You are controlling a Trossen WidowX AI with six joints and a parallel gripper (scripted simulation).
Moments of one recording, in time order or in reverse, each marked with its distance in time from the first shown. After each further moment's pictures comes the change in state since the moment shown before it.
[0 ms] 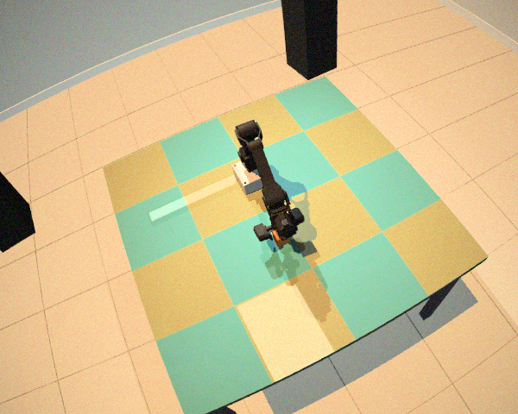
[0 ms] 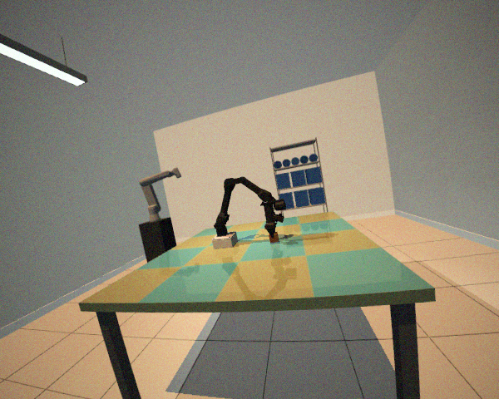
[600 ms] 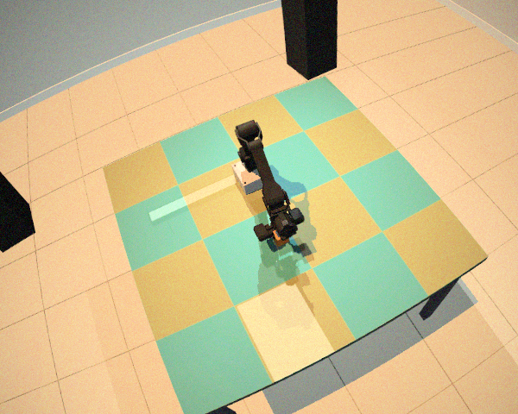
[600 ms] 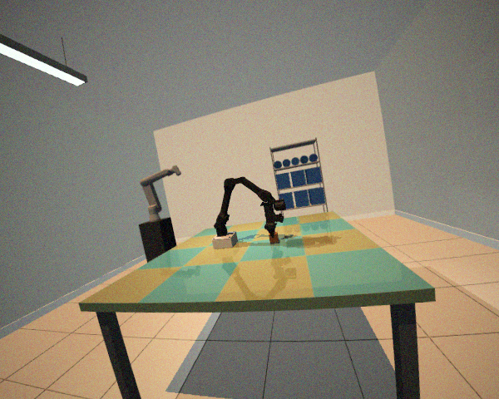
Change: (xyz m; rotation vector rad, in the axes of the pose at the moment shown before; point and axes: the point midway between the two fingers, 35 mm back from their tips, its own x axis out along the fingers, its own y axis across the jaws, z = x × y) arm 0.001 0.000 -0.001 0.000 0.002 0.002
